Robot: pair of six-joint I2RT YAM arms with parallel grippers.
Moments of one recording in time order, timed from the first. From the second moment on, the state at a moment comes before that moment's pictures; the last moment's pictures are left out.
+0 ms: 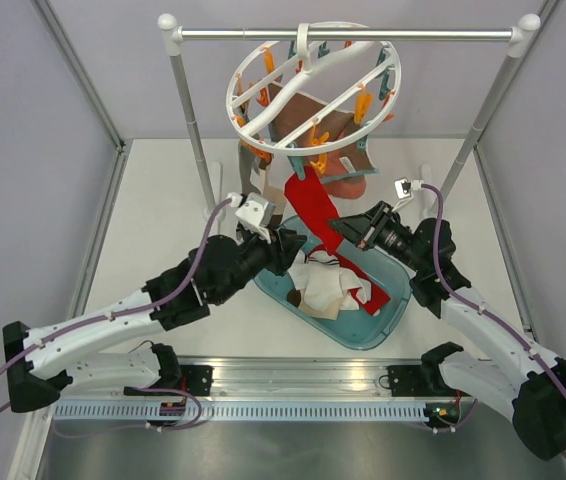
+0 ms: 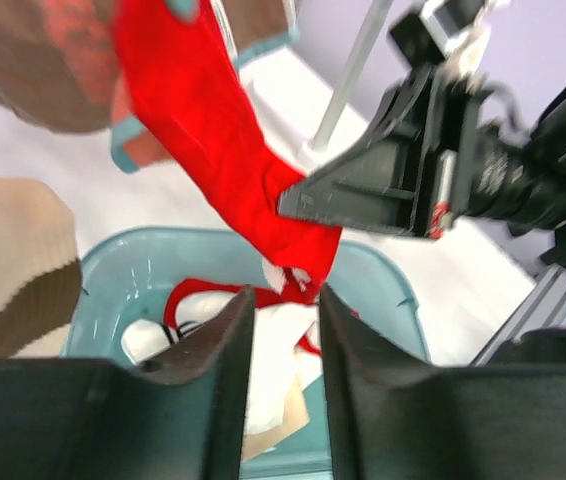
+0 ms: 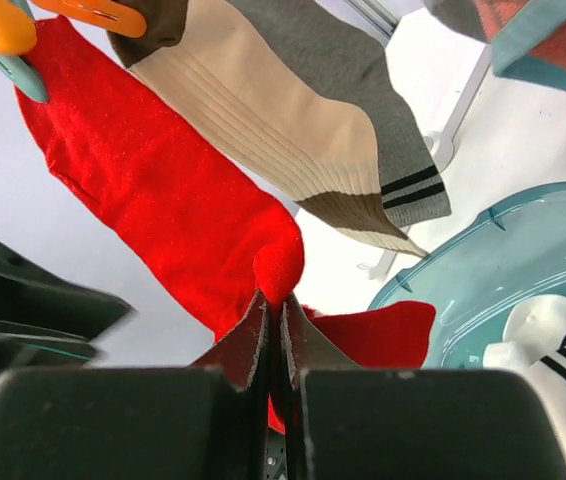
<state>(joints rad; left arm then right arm) -1.12 1.03 0.95 -0.03 -0.37 -0.31 0.42 0.98 0.56 0.49 -0.45 0.97</state>
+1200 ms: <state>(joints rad) -0.85 1.18 1.20 0.08 -0.14 -0.33 0.42 0.98 0.59 0.45 -0.47 0.95</state>
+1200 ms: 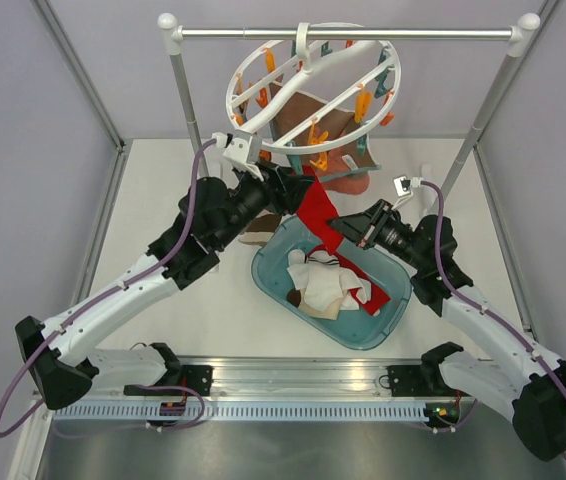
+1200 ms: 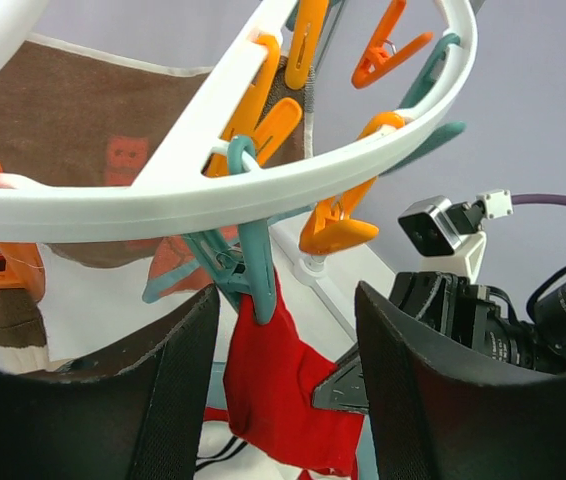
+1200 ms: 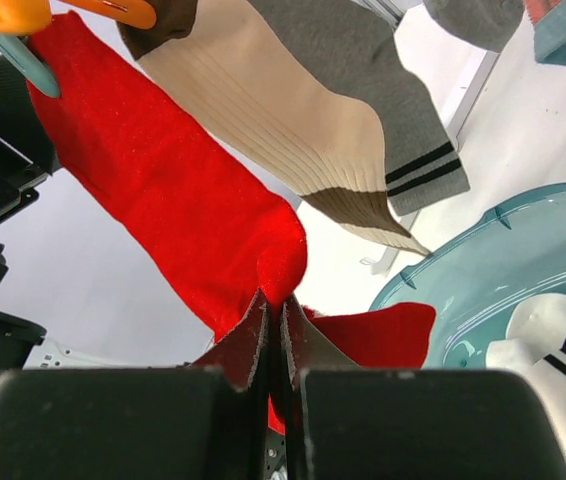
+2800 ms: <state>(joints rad) -0.84 1.18 1.16 0.19 -0.17 -0.30 0.42 0.90 0.63 0.25 -0.44 0.83</state>
